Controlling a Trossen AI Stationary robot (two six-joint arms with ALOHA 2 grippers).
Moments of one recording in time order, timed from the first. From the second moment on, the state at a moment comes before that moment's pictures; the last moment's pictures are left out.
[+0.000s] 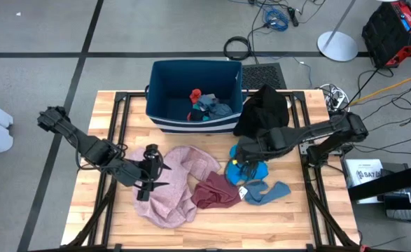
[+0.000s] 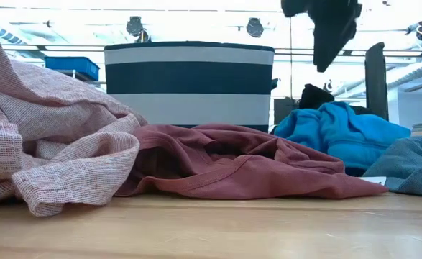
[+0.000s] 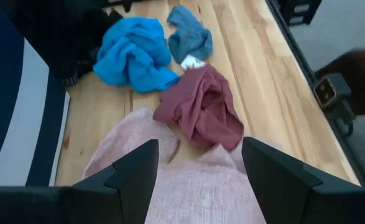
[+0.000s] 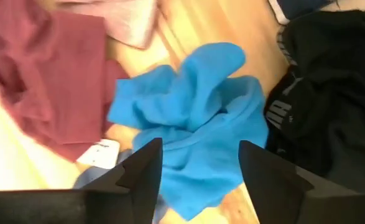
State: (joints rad) left arm -0.57 1.13 1.12 -0.72 -0.39 -0.23; right arm 0.21 1.53 1.38 -1.22 0.20 0.68
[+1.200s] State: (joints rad) left arm -0.40 1.17 0.70 0.22 -0.45 0.03; right arm 0.77 1.53 0.87 -0.64 0.26 1.20
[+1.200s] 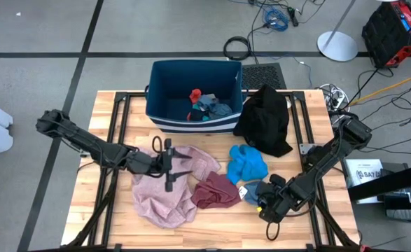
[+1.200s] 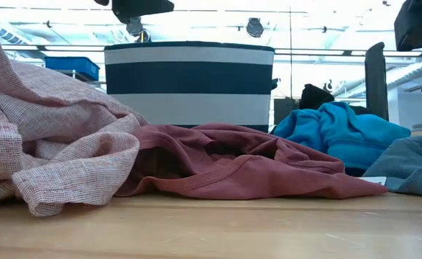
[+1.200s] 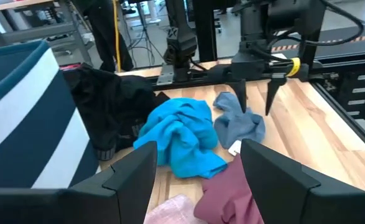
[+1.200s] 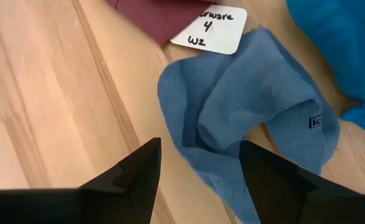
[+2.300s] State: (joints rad) left arm -0.38 1.17 0.70 0.21 -0.41 0.03; right arm 0.75 1.59 0.97 -0.77 0.26 1.12
